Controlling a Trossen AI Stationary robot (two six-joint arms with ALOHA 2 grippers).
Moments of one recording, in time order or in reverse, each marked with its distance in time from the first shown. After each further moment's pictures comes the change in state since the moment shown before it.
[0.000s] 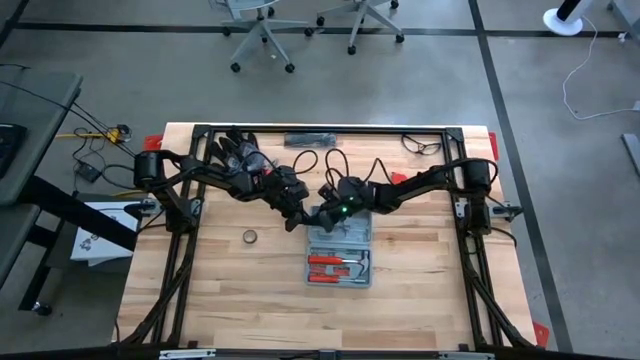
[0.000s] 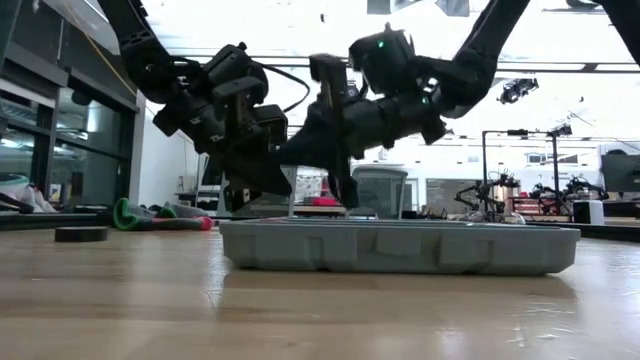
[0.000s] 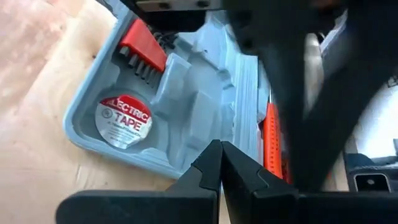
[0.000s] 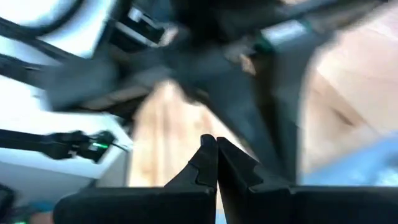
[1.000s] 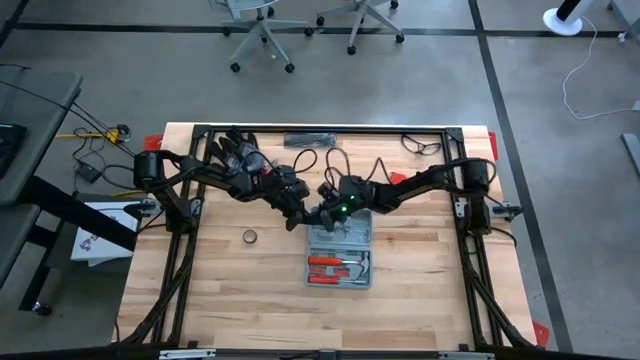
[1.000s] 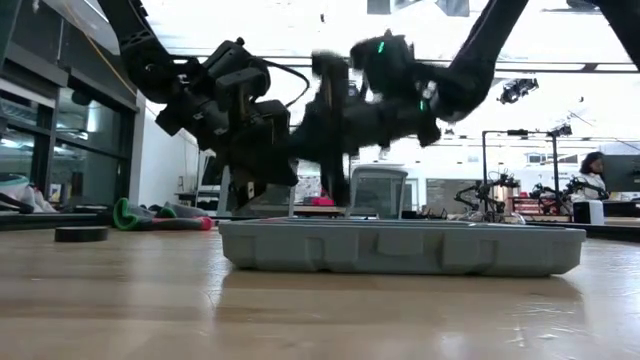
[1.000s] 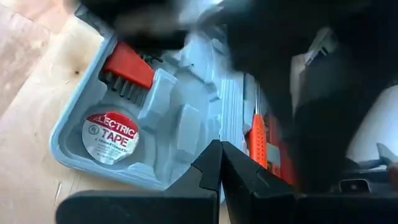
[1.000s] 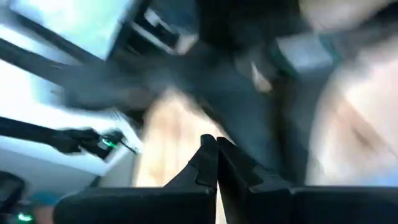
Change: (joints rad) left arm -0.002 -0.001 0.000 0.053 0.025 -0.036; right arm 0.001 0.027 0.002 0.069 -0.045 -0.031
